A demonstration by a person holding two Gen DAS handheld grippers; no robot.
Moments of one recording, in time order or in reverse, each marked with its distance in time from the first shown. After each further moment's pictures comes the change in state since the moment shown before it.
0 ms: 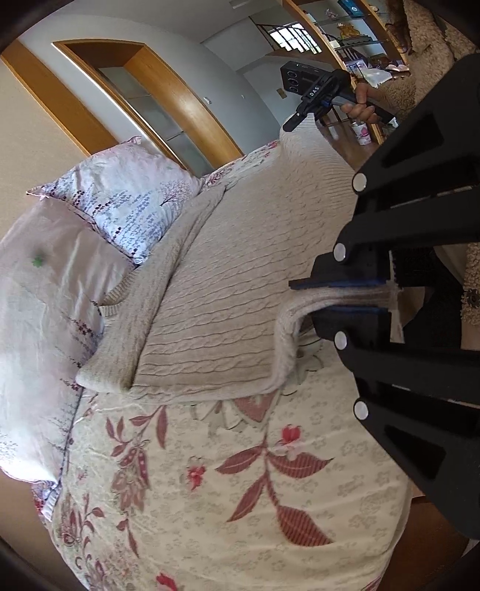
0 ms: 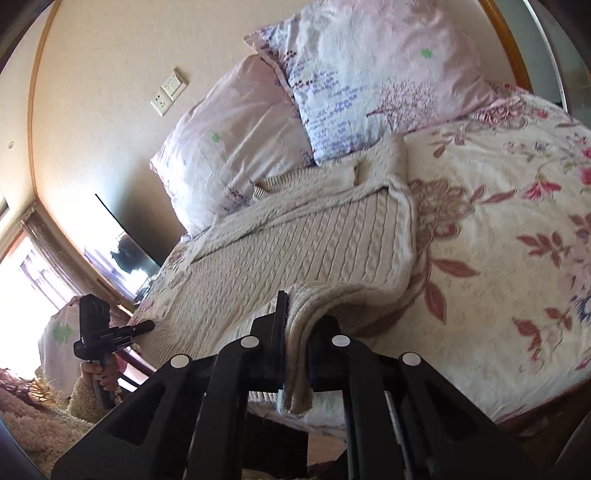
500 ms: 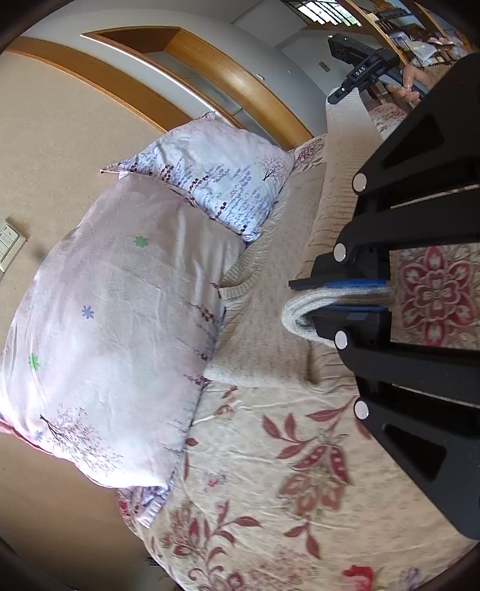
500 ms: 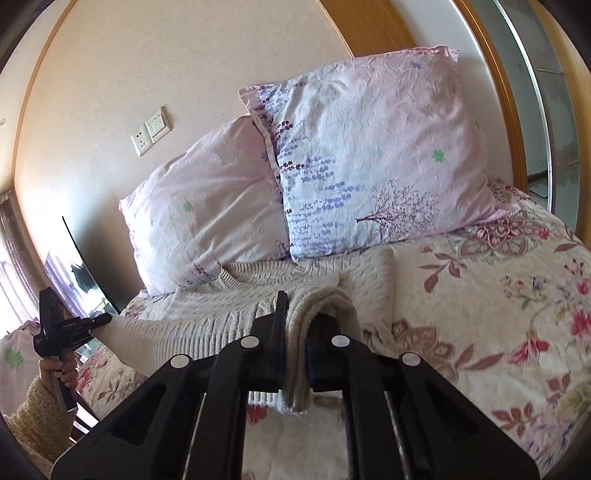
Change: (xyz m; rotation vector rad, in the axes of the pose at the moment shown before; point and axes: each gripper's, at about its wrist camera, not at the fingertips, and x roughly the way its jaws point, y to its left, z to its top) left arm 0.014 -0.008 0.139 0.018 -0.247 0.113; right arm 0.040 0.016 0.099 -0.130 -0.197 -0.149
